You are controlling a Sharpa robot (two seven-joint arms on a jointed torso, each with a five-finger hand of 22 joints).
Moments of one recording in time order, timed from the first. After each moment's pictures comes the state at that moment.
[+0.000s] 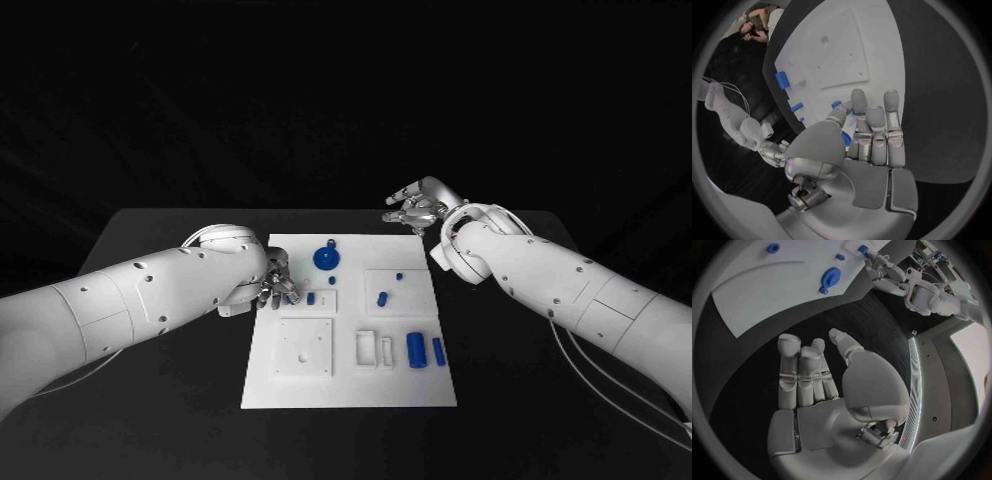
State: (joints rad) left arm 1.36 -0.43 -0.19 1.08 -1.13 0.21 -0.50; left_hand 1.13 0.18 0.10 -0.18 0.57 1.02 0.09 0.27 0.78 1.42 -0.05 0.58 0.44 1.24 -0.11 1.28 0.46 0.02 1.22 -0.13 0.38 1.31; right arm 1.01 -0.61 0.43 1.12 -1.29 -0.34 -0.11; right_hand 1.23 -0.11 0.26 -0.15 0.39 0.97 0.11 0.06 0.06 1.14 0.01 0.79 0.81 1.42 -0.07 0.96 1.03 0.11 1.47 -0.09 0.58 1.31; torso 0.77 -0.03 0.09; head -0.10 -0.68
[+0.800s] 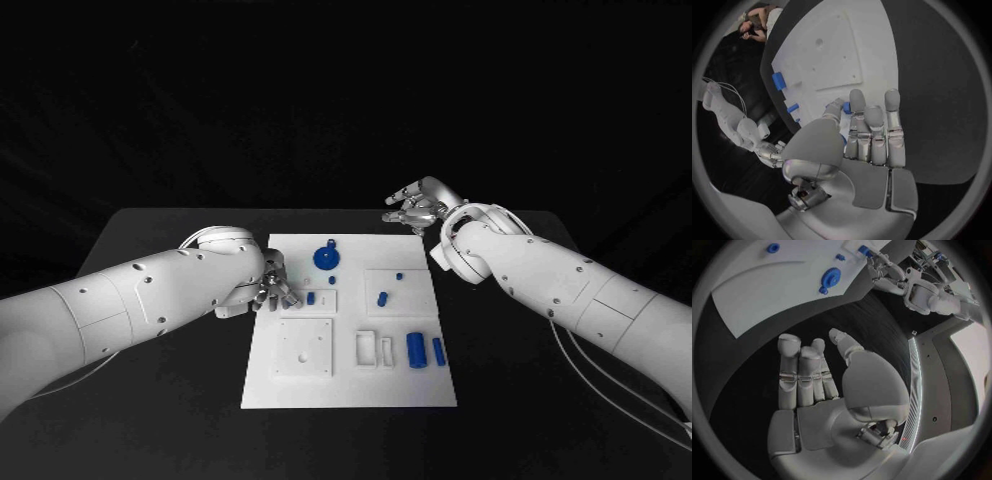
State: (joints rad) left arm 1.36 -0.43 -0.20 1.07 -1.13 0.21 -0.52; left_hand 1.14 0.08 -0.05 -0.02 0.39 1.15 -0.01 0.22 0.66 1.43 -0.06 0.56 0.43 1.25 -0.11 1.27 0.46 0.01 1.24 -0.13 0.35 1.31; right arm 1.01 -0.61 0.43 1.12 -1.29 -0.33 -0.11; right_hand 1.23 -0.11 0.26 -0.15 0.39 0.97 0.11 0.06 0.06 1.14 0.01 0.79 0.81 1.42 -0.07 0.96 1.03 0.11 1.47 -0.09 0.58 1.31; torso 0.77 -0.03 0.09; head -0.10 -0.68
